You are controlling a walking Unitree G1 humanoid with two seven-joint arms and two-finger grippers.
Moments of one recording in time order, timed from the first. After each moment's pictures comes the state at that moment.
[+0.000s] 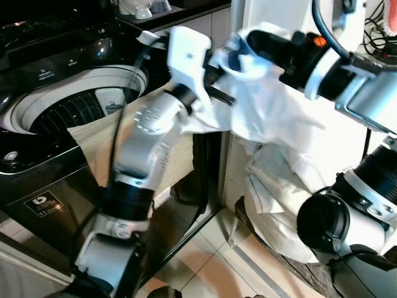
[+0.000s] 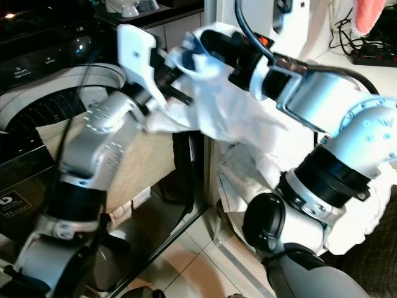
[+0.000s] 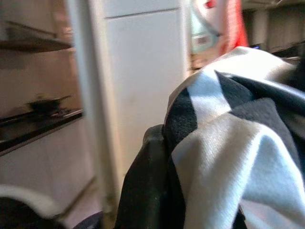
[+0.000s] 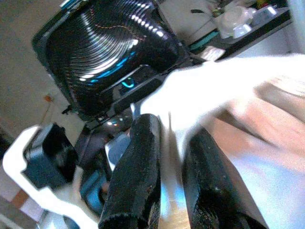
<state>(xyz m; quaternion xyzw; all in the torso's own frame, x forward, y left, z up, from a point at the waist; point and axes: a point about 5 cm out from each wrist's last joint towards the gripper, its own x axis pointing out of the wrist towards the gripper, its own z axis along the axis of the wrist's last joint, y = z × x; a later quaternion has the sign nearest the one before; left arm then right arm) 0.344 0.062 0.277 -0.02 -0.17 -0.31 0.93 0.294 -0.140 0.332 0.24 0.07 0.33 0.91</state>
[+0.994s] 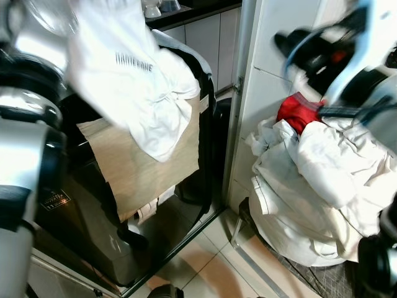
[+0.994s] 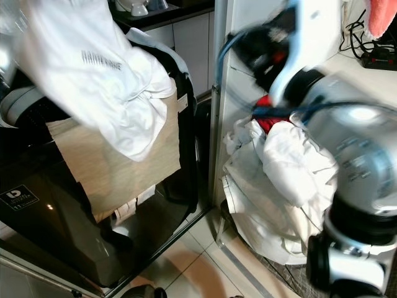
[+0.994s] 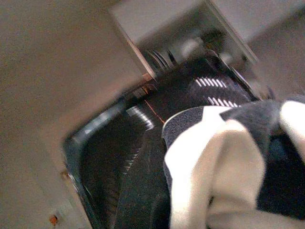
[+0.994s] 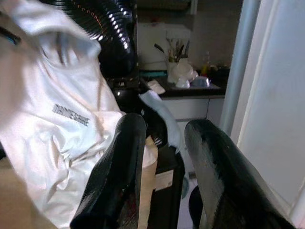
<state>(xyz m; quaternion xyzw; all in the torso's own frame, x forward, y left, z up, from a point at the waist) 0.409 0.235 0.367 0.35 -0.17 0.26 0.89 0.282 -0.151 0.322 -0.02 -0.06 0.25 0.97</state>
